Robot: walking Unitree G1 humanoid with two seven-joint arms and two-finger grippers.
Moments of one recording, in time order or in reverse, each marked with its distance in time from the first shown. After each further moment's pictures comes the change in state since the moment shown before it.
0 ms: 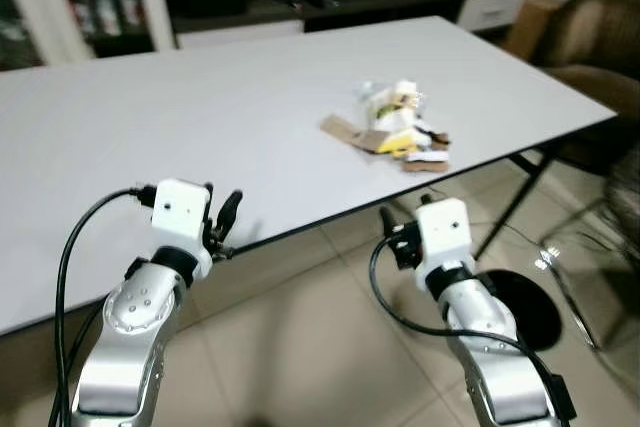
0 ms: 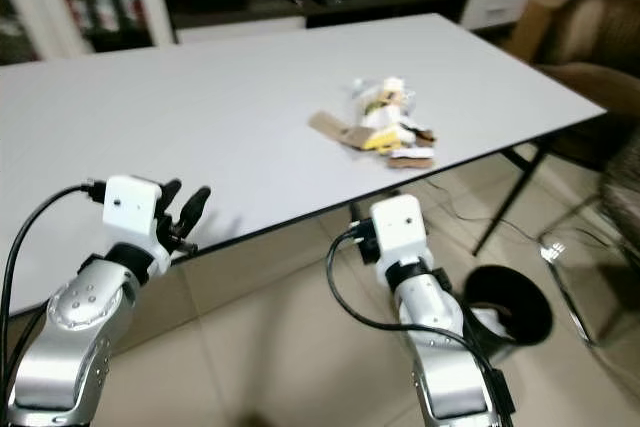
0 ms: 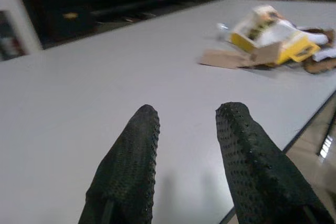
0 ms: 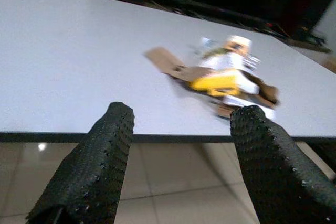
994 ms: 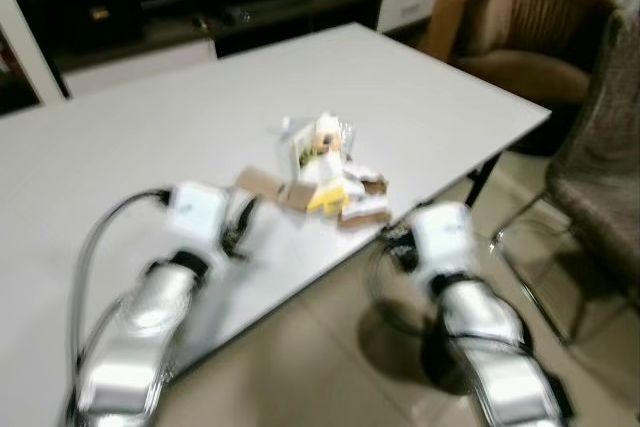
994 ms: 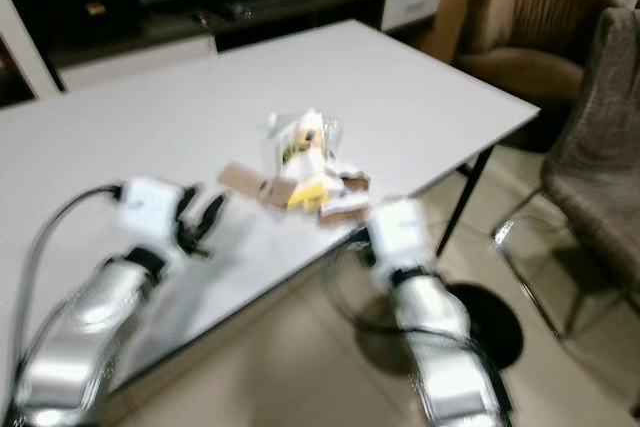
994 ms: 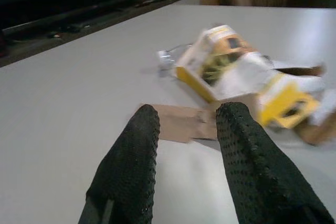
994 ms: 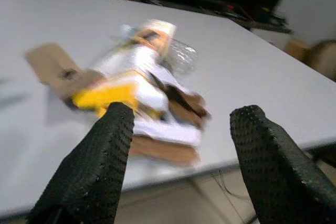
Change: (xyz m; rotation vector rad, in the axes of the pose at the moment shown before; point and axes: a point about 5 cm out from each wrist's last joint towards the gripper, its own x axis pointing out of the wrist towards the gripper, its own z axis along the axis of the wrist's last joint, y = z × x) left arm 0.001 -0.003 -0.004 -0.011 0.019 -0.031; right arm 0.000 0.011 -0.002 -0.019 0.013 0.080
